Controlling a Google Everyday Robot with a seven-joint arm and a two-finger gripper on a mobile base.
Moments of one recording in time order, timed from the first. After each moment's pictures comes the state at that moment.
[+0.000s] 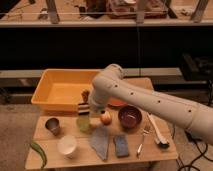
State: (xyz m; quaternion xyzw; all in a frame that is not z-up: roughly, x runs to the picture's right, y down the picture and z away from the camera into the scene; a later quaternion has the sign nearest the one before) arm -0.068 0.104 0.700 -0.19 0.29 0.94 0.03
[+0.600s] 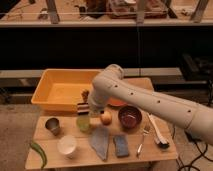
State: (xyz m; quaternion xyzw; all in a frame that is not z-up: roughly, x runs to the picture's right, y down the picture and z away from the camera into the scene) arm -0.070 0.104 0.700 -0.19 0.29 0.94 0.02
